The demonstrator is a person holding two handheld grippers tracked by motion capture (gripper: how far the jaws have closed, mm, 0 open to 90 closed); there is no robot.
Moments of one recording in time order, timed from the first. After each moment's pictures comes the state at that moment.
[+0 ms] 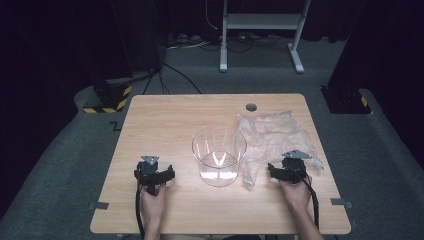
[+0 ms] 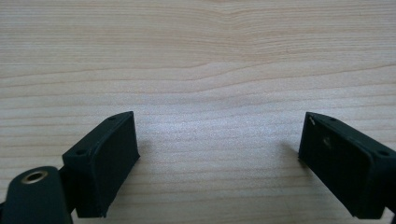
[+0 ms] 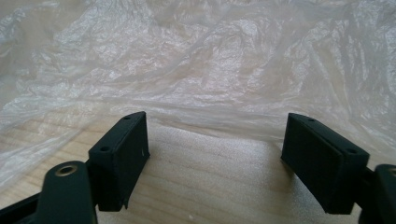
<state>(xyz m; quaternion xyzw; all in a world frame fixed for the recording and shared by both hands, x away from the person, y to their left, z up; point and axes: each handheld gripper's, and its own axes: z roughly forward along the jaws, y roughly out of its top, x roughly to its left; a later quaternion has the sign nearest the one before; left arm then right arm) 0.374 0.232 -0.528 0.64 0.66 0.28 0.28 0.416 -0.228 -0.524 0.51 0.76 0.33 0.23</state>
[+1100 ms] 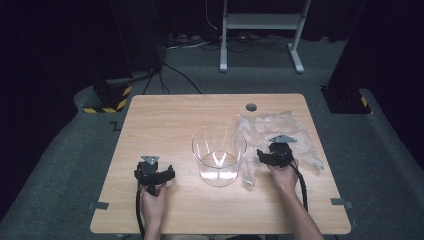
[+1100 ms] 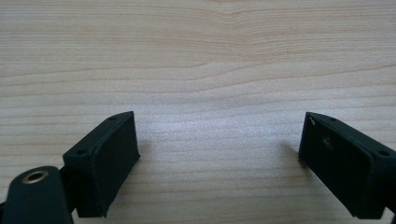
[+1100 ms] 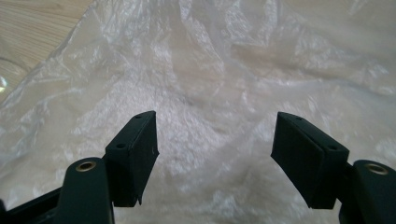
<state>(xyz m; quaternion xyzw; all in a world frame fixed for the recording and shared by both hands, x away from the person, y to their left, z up) 0.374 0.231 -0.528 0.64 0.66 0.28 0.28 0.462 -0.190 -0.509 0.48 0.77 0.35 0.23</state>
